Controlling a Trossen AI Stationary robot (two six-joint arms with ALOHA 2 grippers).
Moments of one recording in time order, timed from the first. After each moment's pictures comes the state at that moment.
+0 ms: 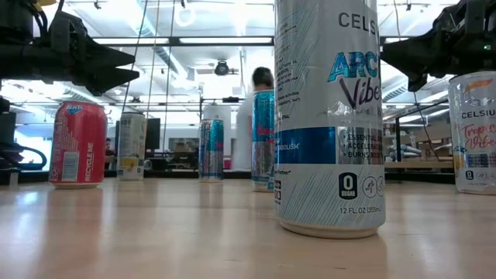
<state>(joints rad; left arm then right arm) 0.25 0.01 0.01 0.12 -0.09 -0.07 -0.13 0.00 0.01 0.20 0.06 0.08</state>
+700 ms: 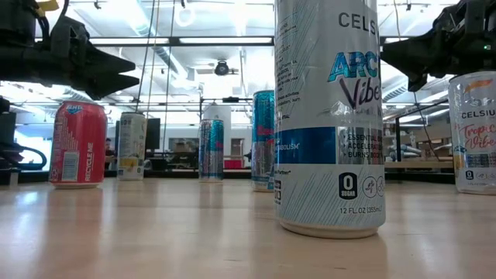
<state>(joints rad) 0.25 0.01 0.01 0.07 -0.09 -0.07 -0.13 0.00 0.01 0.20 0.06 0.08</state>
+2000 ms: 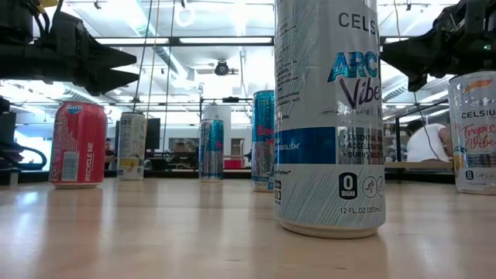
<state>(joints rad) 0.25 0.01 0.01 0.13 -0.15 -0.05 -0.13 0.00 0.01 0.20 0.06 0.08</state>
